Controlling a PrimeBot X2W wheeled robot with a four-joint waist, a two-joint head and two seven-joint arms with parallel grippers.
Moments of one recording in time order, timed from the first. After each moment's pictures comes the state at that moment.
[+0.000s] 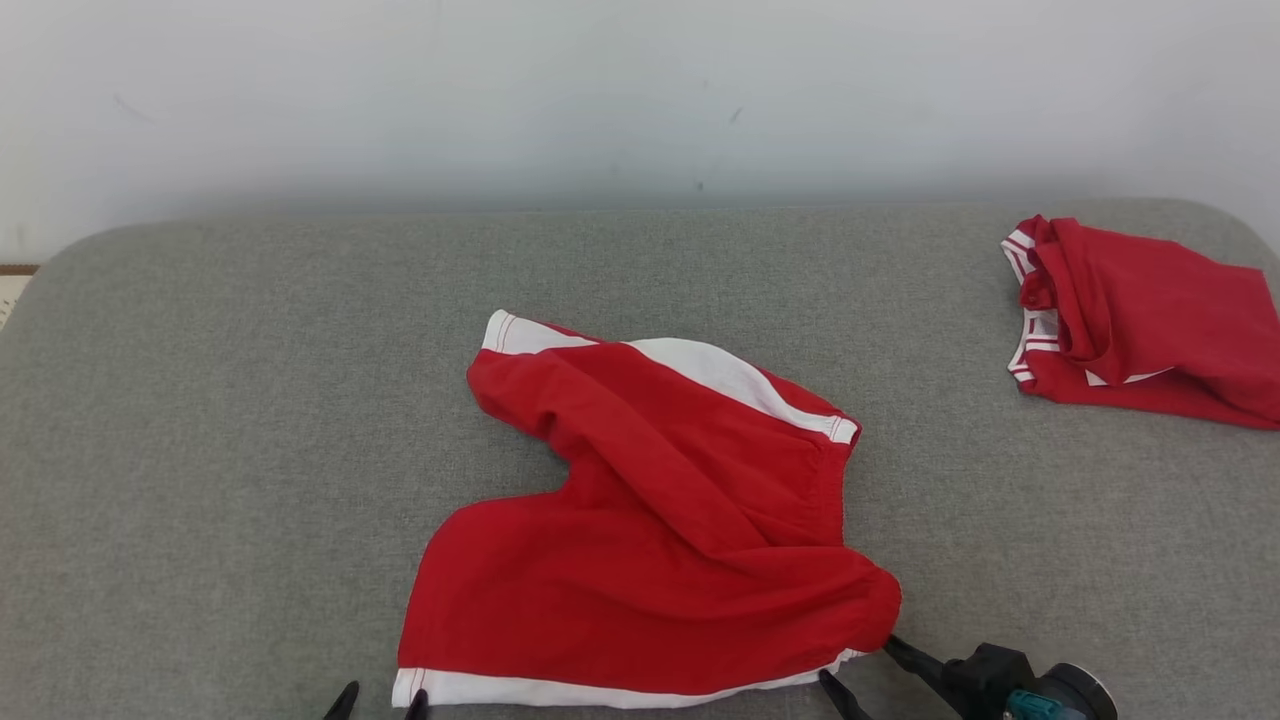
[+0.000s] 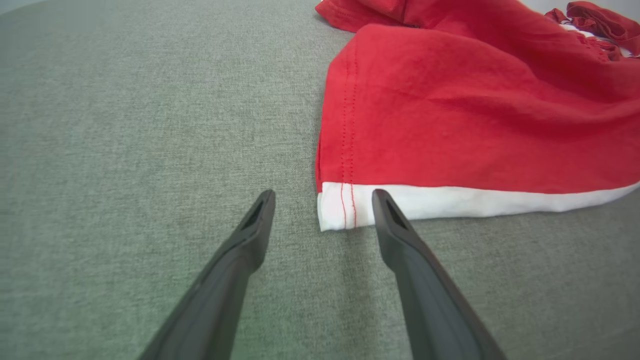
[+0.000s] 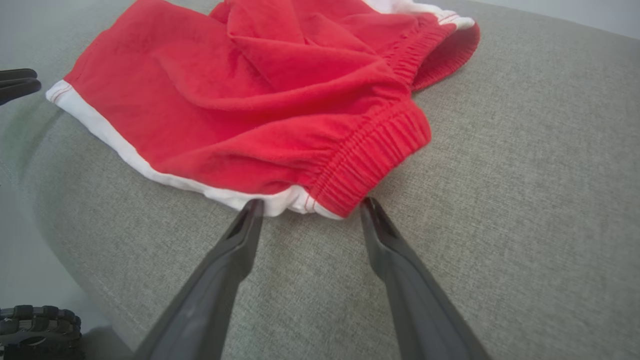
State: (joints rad) left arm -0.08 0.12 -0.11 0.39 -0.11 -0.12 -0.26; right arm -0.21 -0.49 0.87 0.35 0.47 0.13 -0.19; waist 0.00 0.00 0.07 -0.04
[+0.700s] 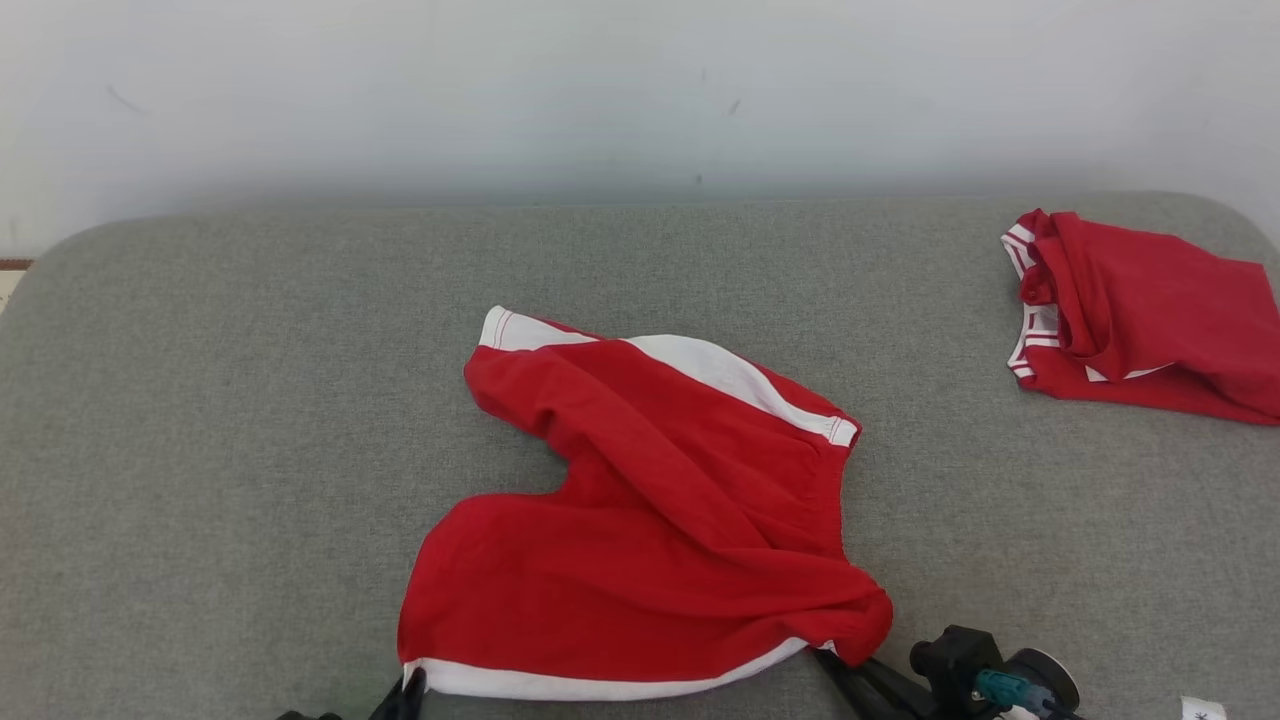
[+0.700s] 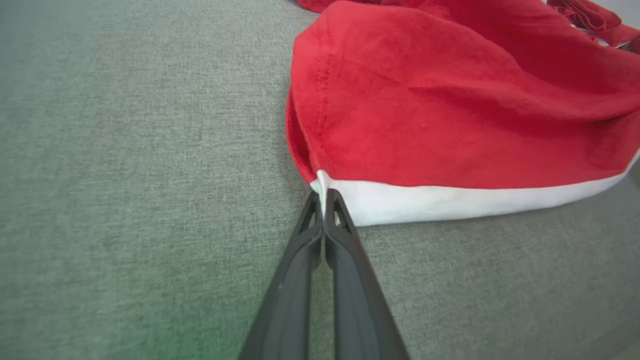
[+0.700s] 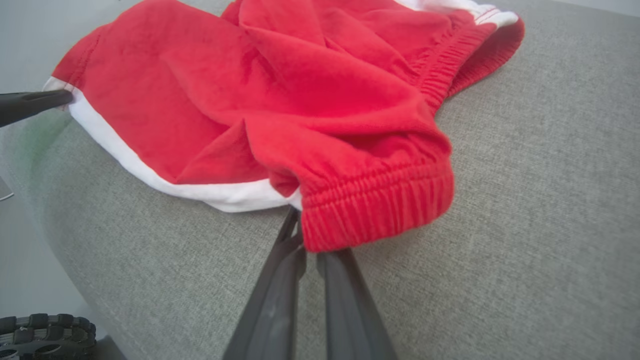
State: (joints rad) left arm -0.17 0.13 -0.21 0.49 -0.18 -0.13 -0.26; right arm -0.33 -0.44 1.01 0.48 0.56 0.13 -0.25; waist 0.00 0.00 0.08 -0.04
